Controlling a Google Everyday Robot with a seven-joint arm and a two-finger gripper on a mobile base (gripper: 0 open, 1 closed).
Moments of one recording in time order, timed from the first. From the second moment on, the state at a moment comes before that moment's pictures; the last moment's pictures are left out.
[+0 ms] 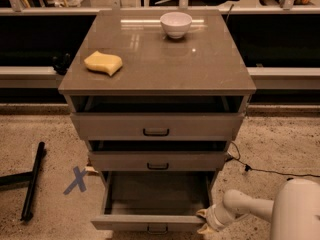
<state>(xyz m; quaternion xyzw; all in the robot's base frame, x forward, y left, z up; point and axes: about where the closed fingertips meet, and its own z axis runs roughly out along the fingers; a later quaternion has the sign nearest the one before) 0.434 -0.193 0.171 -0.69 0.68 0.19 0.16</state>
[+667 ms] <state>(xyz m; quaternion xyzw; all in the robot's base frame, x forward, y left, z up) 0.427 -0.198 0.175 -0.69 0.68 0.19 0.16</state>
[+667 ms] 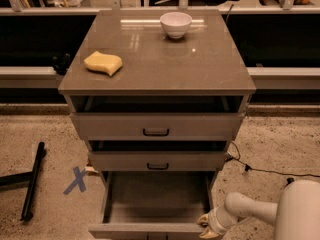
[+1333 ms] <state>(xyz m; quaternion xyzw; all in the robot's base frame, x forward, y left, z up) 0.424 -0.195 0.173 -0.69 0.68 0.19 0.16</state>
